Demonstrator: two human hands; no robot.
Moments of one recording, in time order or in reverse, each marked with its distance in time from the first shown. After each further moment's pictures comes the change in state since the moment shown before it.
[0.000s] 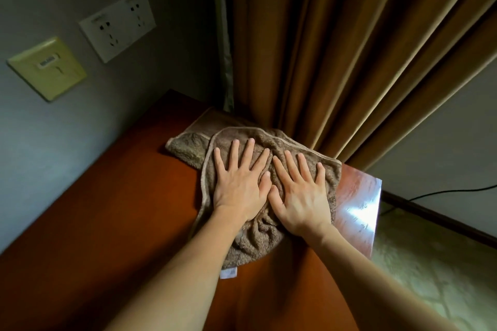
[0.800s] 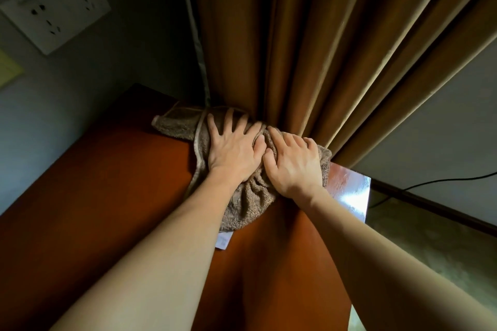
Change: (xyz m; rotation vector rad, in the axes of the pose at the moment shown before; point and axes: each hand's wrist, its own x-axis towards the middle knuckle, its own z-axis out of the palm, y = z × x) left_hand 0.096 0.027 0.000 0.041 0.054 0.004; right_hand 0.072 0.045 0.004 0.074 0.160 0.085
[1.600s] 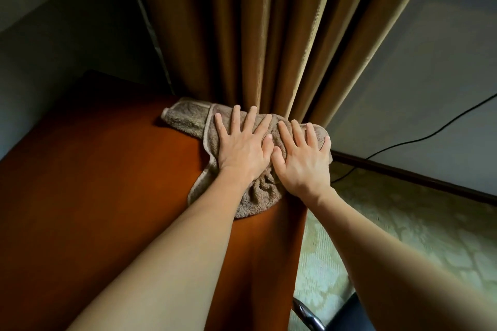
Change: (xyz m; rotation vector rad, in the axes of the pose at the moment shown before) left_hand -0.053 0.105 0.002 -0.074 -0.024 0.120; right_hand -0.094 0.073 -0.038 -0.099 -0.097 0.196
